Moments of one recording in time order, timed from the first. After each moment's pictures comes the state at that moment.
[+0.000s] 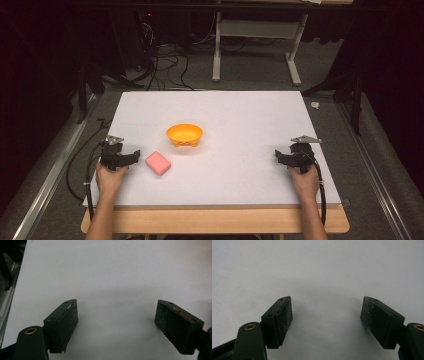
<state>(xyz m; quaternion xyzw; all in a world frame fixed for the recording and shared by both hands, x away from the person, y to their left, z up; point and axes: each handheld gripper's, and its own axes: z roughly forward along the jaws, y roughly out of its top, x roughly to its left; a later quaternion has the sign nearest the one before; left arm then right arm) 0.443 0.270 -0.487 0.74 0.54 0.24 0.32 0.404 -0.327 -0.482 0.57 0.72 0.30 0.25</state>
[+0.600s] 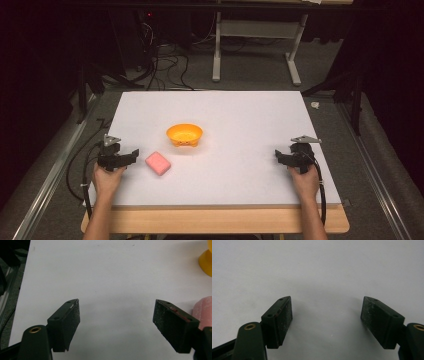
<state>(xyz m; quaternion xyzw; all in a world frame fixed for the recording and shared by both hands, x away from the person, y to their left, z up) 0.433 0.274 -0.474 0.74 0.53 0.23 0.34 0.404 -0.327 -0.482 0.57 0.72 0.30 0.25</state>
